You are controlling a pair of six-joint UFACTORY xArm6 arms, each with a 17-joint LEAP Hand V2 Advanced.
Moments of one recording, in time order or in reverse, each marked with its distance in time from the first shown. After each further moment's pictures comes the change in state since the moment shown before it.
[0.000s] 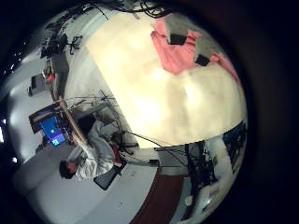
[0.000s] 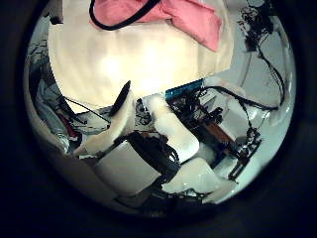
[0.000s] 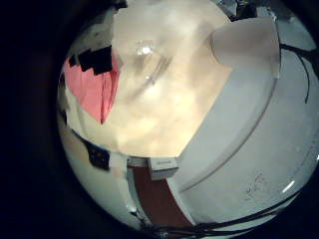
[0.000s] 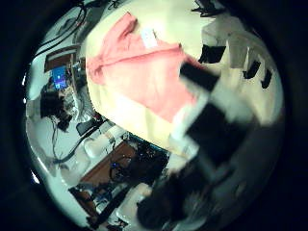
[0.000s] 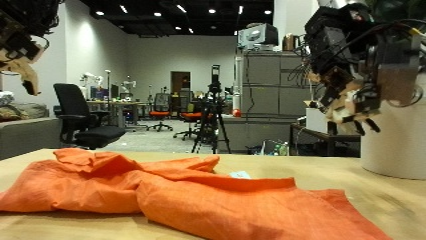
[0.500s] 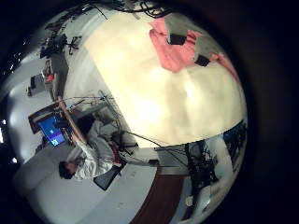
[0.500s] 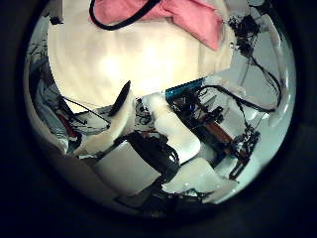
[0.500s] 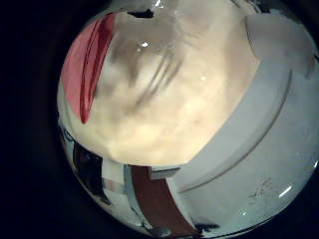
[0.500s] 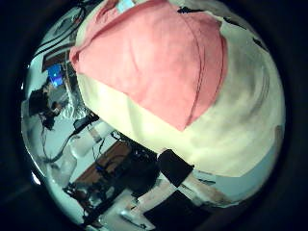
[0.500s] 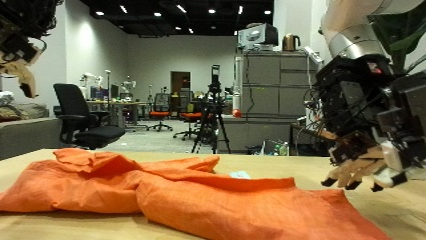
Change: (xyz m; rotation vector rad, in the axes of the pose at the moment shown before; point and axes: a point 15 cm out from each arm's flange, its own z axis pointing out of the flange) left arm 0.001 -0.004 0.009 -0.005 0.006 0.009; right arm 0.000 0.011 0.098 -0.018 0.028 -0.033
